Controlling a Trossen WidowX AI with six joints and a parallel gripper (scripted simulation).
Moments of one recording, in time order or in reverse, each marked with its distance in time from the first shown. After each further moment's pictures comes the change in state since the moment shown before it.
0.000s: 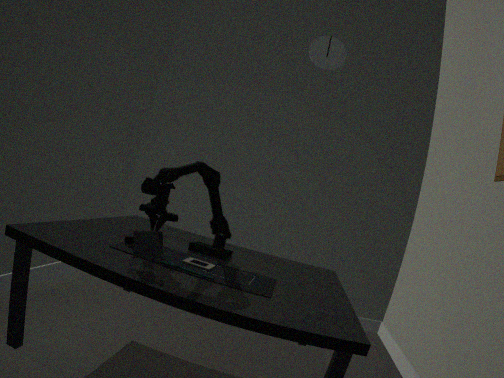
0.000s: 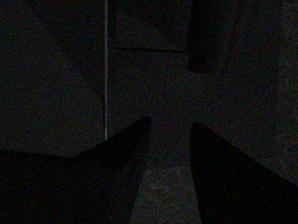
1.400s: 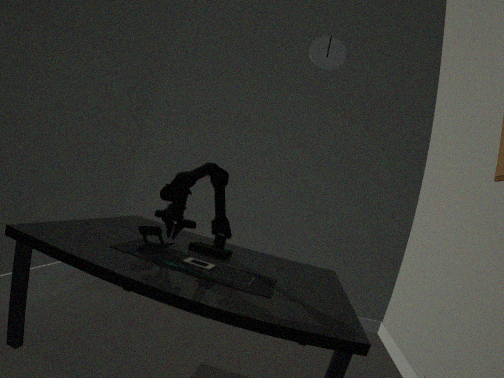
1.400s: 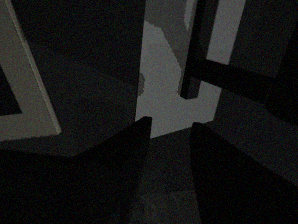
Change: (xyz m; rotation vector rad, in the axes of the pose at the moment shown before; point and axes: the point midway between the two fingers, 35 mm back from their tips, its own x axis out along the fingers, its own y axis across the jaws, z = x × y) arm 0.002 0.096 0.002 -0.003 -0.001 0.003
